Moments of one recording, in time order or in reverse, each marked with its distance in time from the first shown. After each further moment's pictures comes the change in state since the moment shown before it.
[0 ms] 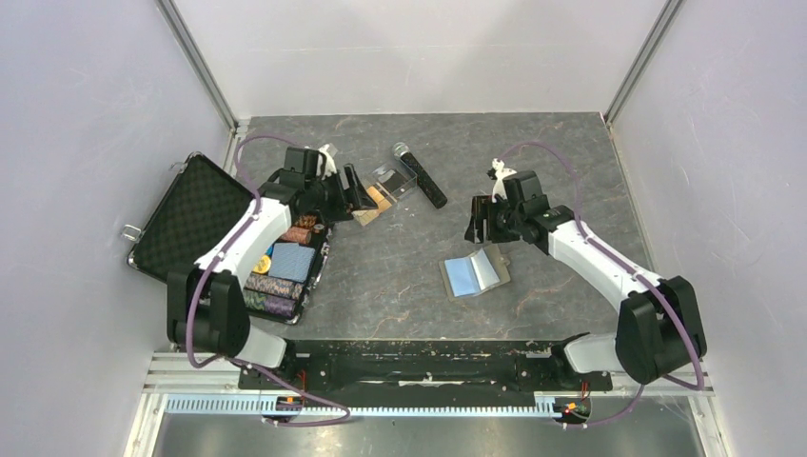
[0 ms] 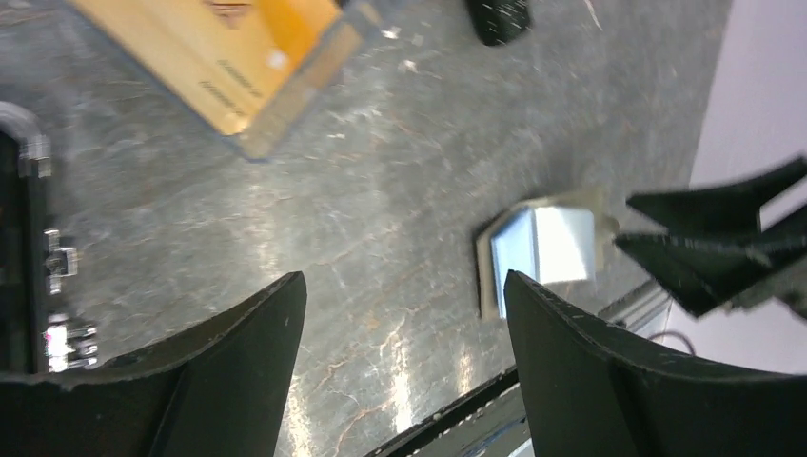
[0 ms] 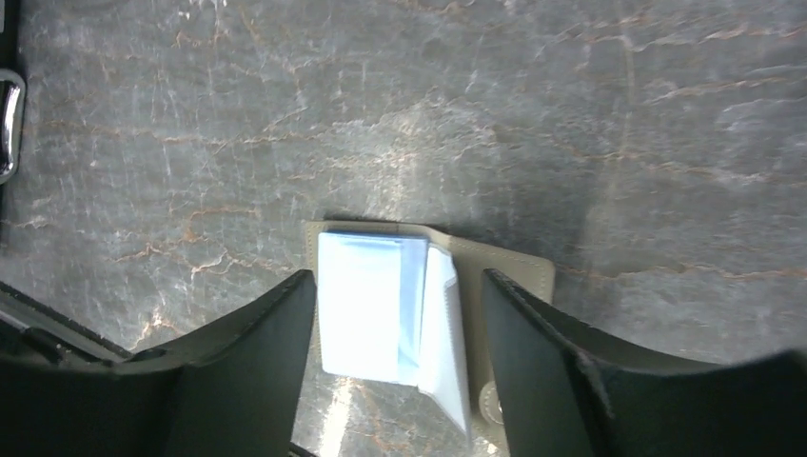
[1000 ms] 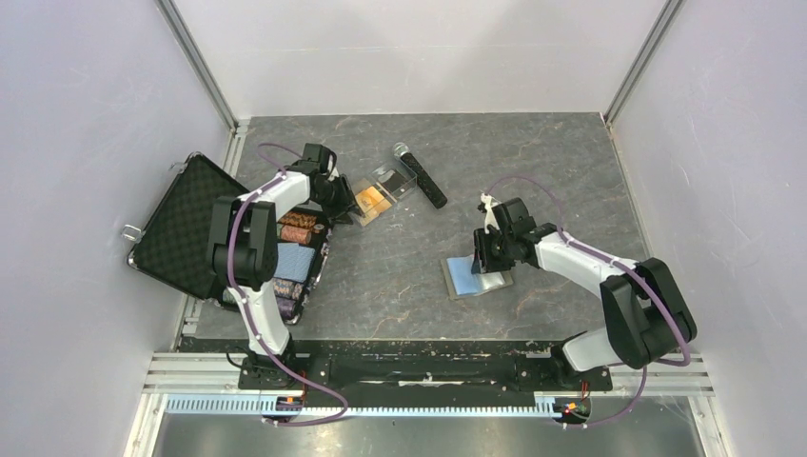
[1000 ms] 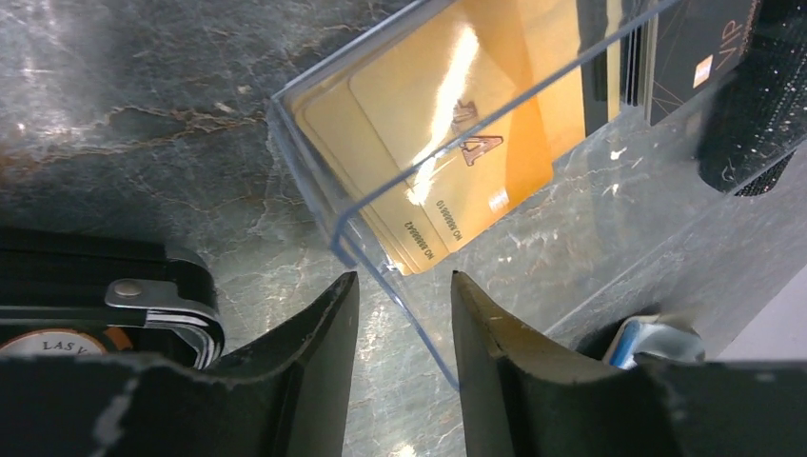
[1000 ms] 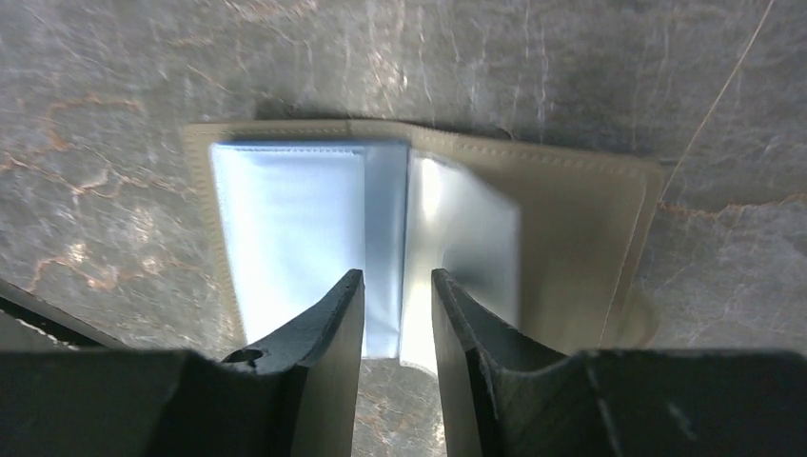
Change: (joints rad) left arm 0.082 0.470 0.195 -0.056 -0.125 -0.054; right arm 0.053 0.090 -0.157 0.039 -0.042 -0.016
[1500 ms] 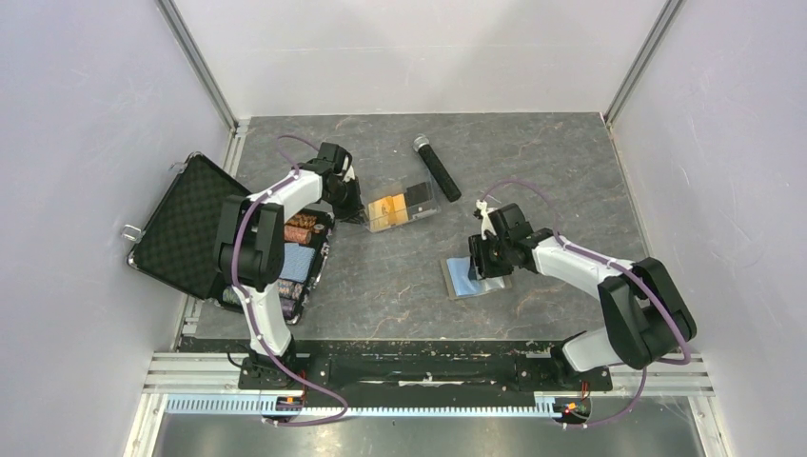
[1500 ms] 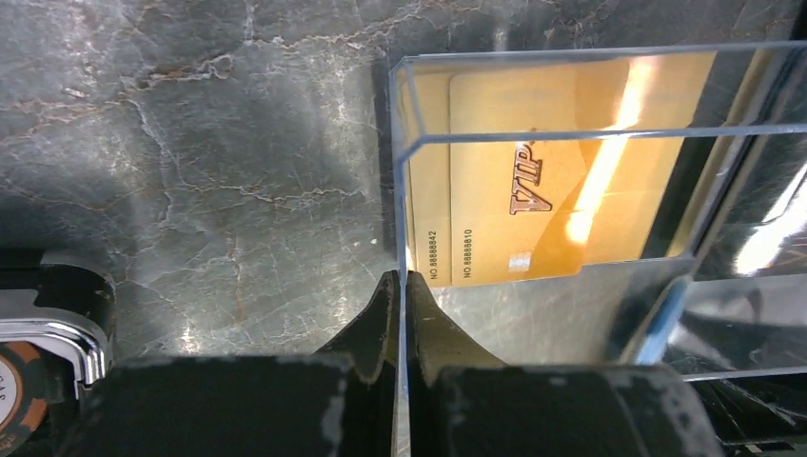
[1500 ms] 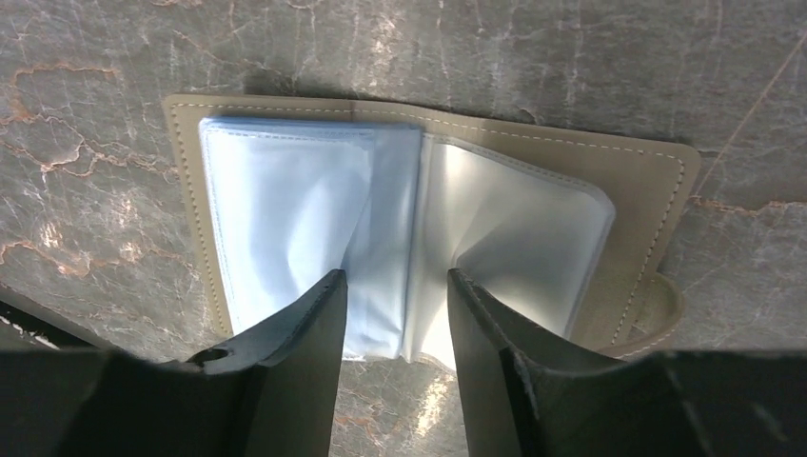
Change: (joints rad) left arm -0.071 0.010 0.039 -0.052 -0.005 0.113; right arm 0.023 0.005 -0.052 0.025 0.022 -0.024
